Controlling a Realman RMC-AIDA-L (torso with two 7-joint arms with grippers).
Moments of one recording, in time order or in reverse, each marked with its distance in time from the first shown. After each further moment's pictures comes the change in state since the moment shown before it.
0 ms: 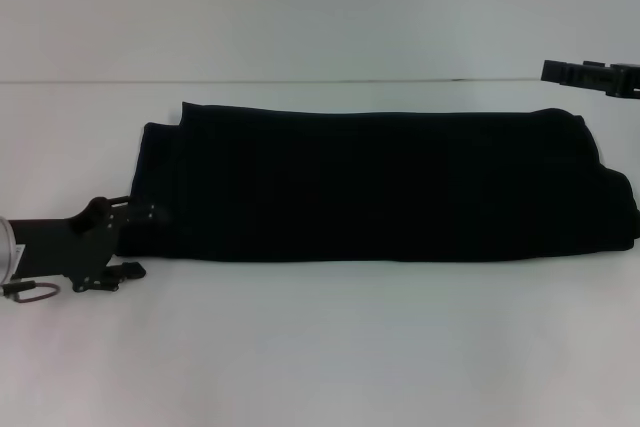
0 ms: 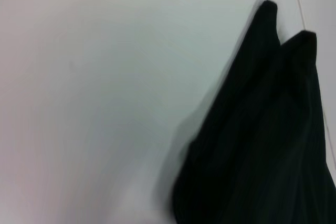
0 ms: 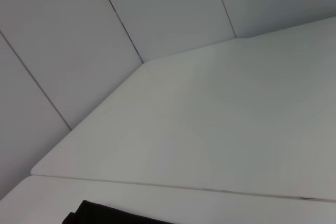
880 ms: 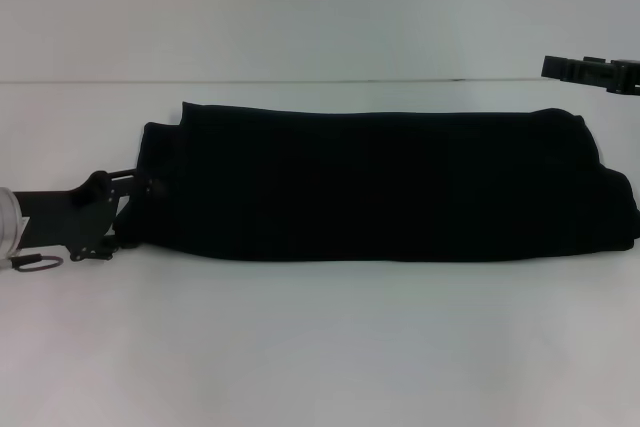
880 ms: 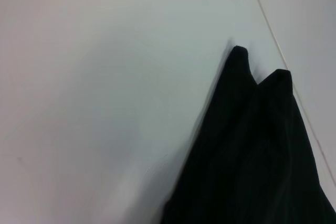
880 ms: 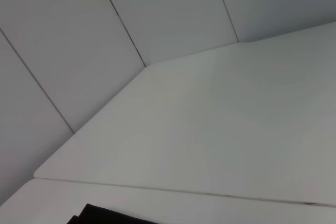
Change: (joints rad) left arm -0.041 0.010 0.019 -0.016 -0.009 -0.098 0.051; right arm -0.005 0.010 0.001 -0.028 0.003 -0.011 0.008
